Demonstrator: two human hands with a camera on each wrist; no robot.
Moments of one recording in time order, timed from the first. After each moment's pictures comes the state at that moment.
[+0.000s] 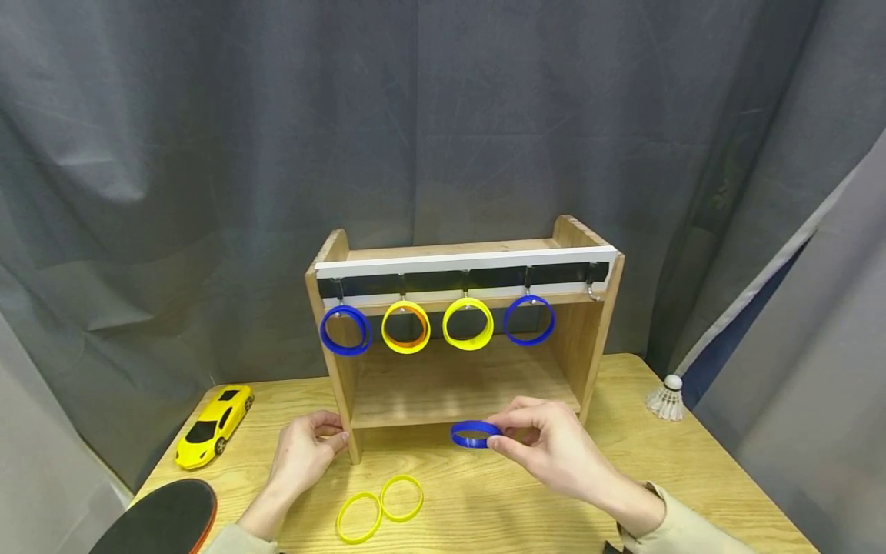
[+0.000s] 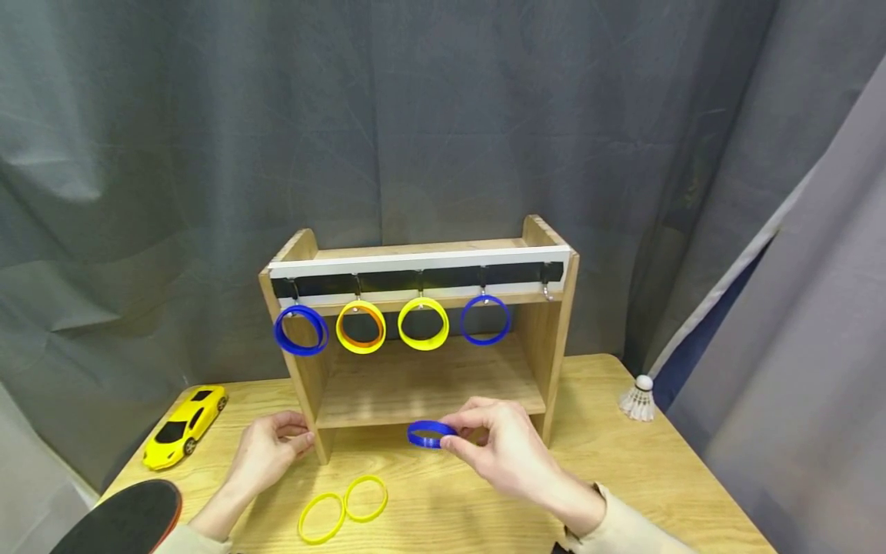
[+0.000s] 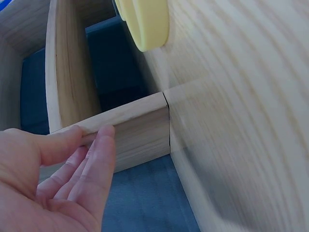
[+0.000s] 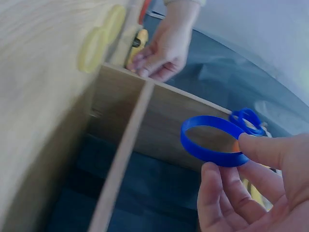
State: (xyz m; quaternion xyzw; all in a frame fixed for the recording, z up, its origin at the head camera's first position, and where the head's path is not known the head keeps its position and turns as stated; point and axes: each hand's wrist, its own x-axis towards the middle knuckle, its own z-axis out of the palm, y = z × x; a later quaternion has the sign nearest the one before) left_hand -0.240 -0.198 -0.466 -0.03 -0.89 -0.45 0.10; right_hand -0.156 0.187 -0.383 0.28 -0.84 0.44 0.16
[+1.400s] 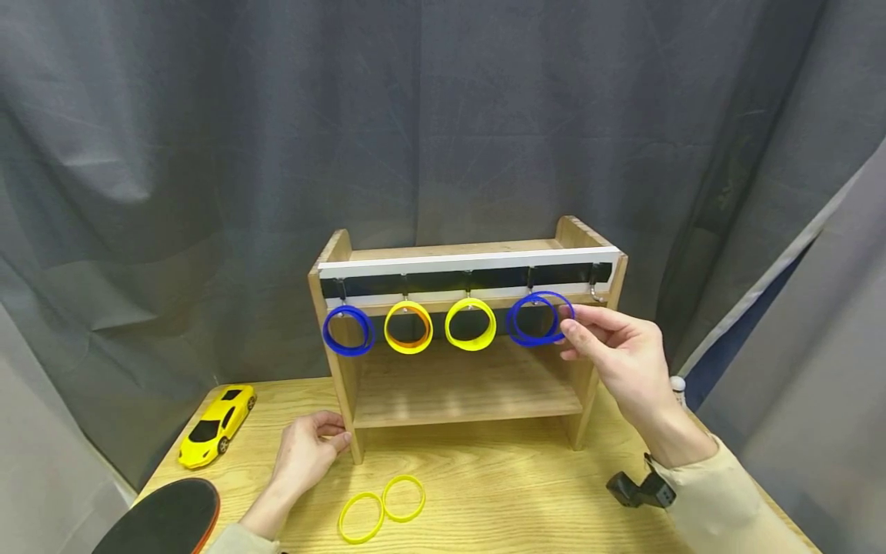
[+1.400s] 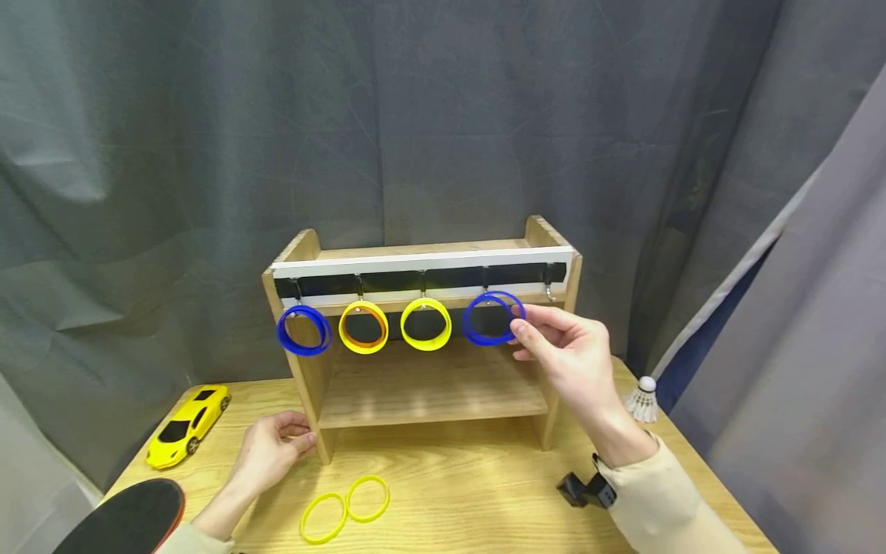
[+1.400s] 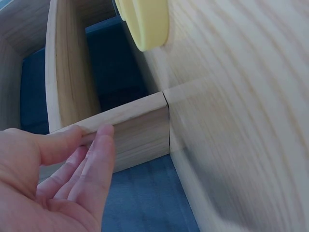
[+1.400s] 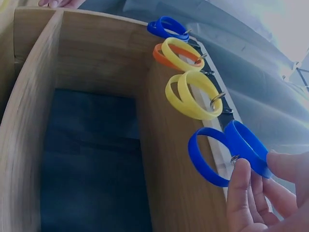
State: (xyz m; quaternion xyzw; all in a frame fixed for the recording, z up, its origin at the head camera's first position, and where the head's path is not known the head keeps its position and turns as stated) left_hand -0.241 -0.198 -0.467 -0.03 -0.89 -0.45 0.09; right_hand -0.189 0.242 -0.311 0.19 -0.64 0.70 0.24
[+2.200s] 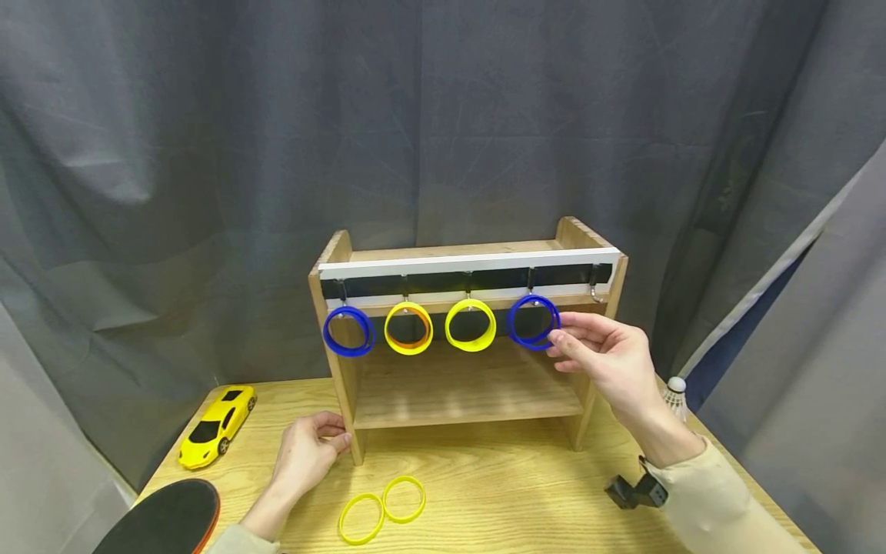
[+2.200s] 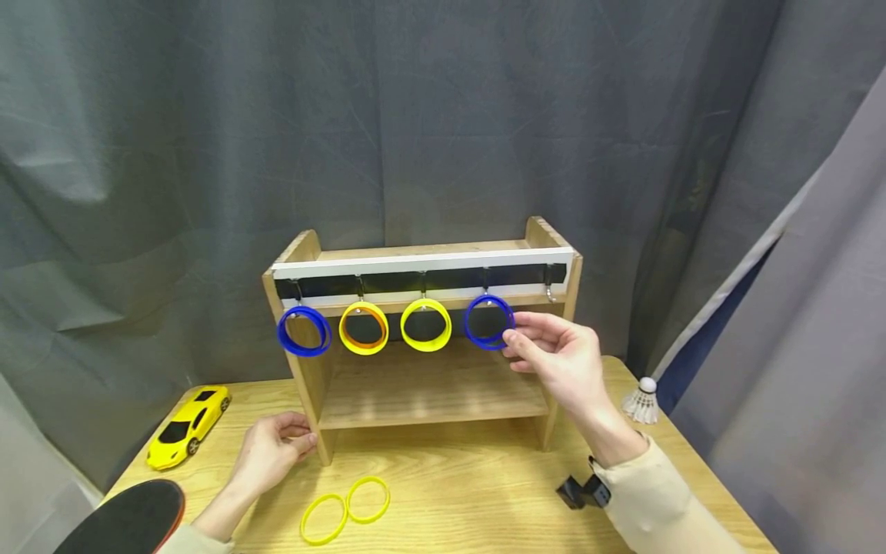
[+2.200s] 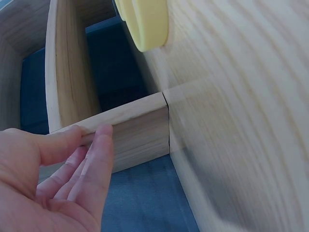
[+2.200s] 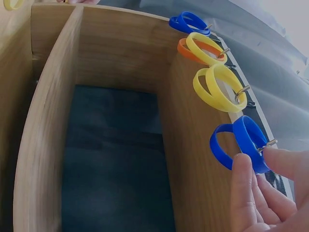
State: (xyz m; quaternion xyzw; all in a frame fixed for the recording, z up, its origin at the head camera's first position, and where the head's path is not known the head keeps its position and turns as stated) left_hand -0.240 -0.198 -0.468 -0.03 -0.88 -0.47 0.09; right_hand -0.202 0.247 -0.328 0.19 -0.66 0.70 0.19
